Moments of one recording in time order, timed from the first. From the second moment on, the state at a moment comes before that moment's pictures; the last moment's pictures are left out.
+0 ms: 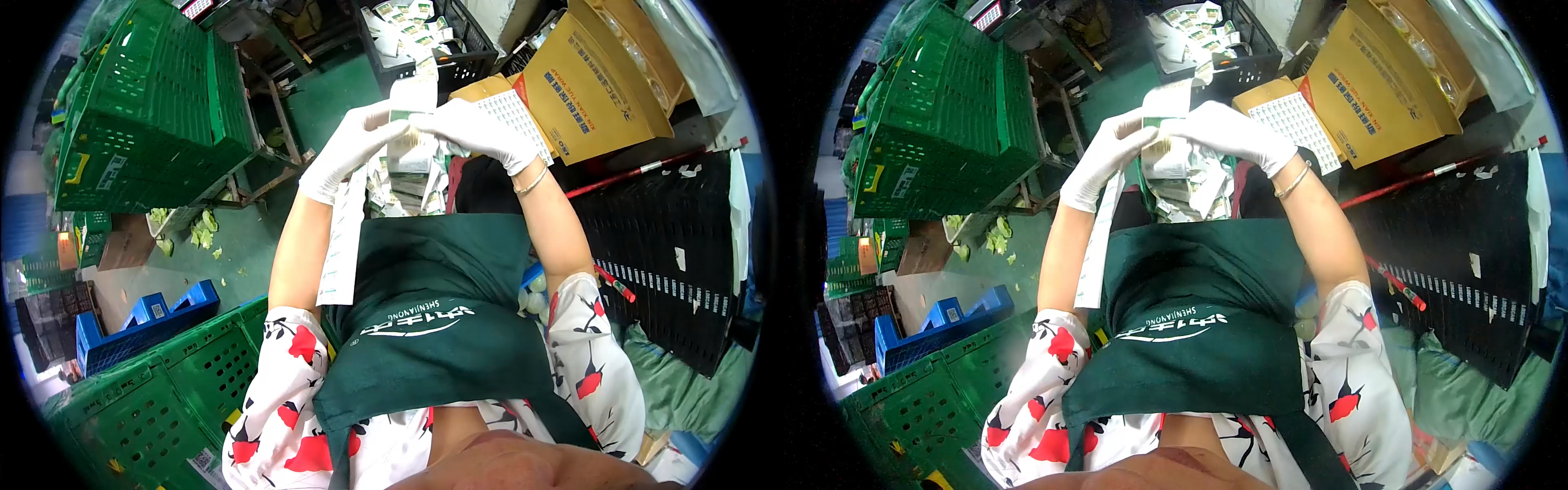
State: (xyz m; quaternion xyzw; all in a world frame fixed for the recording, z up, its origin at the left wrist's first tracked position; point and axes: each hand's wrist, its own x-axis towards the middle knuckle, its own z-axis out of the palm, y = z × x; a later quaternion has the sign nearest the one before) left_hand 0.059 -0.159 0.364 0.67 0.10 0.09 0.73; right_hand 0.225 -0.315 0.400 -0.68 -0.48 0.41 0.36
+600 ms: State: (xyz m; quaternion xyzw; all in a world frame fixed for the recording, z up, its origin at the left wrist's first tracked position) left_hand 0.065 -0.164 0.346 0.69 0.16 0.12 0.70; right_hand 0.201 -0.315 0.366 -0.79 -0.36 0.11 0.49
